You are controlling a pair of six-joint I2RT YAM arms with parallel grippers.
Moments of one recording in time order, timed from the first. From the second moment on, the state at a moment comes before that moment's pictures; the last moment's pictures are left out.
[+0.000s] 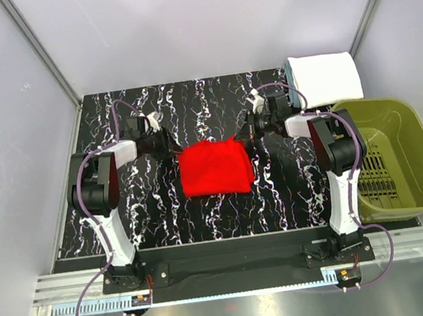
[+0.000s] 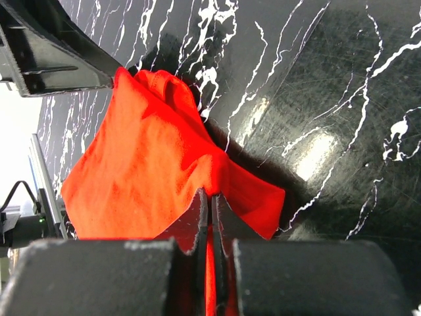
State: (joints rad) left arm -0.12 1.95 1.16 -0.14 0.51 -0.36; right arm 0.24 2.12 1.26 0.18 -0.81 0.35
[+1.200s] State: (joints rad) left arm -0.26 1.79 1.15 -0.09 0.47 -0.40; right arm 0.23 2.02 1.15 0.25 -0.82 0.39
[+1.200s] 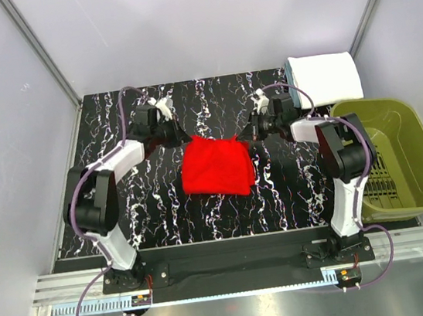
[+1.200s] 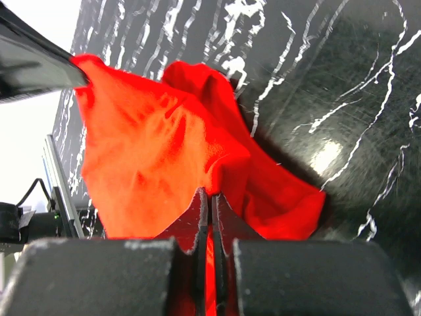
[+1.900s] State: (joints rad) left arm -0.28 2.17 1.40 0.27 0.53 -0.63; right arm 0.22 1.90 0.79 0.63 -0.41 0.66
